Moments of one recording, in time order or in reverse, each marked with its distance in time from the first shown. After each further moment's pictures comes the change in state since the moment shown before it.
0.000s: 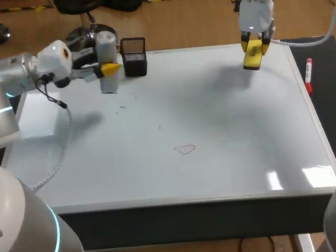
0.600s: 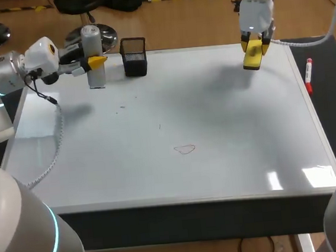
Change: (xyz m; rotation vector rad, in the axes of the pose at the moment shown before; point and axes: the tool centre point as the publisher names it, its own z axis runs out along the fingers) left arm -0.039 0.005 -0.033 0.014 -0.061 -0.031; right arm 0.000 0.000 0.000 0.000 0.000 0.000
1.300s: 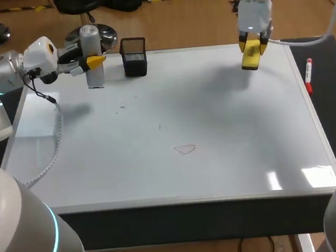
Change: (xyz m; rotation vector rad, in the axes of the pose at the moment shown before) left arm -0.001 -0.001 -0.002 0.000 0.008 -0.002; right arm -0.011 0.008 -0.003 0.001 -0.012 -0.062
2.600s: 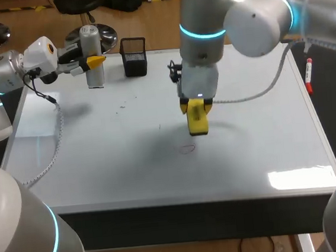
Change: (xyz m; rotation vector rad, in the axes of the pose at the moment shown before) left arm 0.000 0.000 0.000 0.000 0.000 0.000; right arm -0.097 0.300 0.017 -0.026 -0.087 -0.344
